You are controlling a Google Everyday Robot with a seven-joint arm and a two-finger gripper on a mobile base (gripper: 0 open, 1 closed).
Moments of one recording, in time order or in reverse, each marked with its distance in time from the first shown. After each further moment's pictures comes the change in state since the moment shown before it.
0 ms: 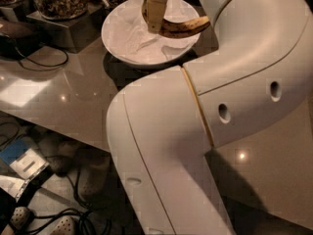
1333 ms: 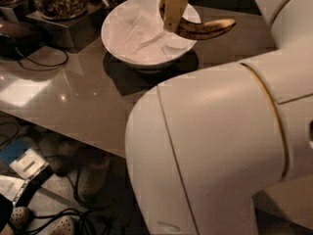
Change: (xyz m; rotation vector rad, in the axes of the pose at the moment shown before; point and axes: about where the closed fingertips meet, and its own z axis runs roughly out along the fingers) arm 0.043 0.026 -0.036 0.003 -0.071 0.076
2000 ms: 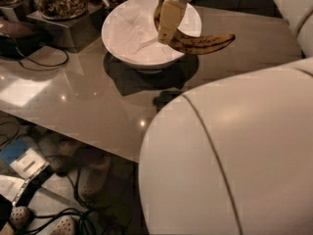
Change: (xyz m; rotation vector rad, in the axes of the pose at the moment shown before) arm -0.002 0.055 -0.006 -0.135 -0.039 0.037
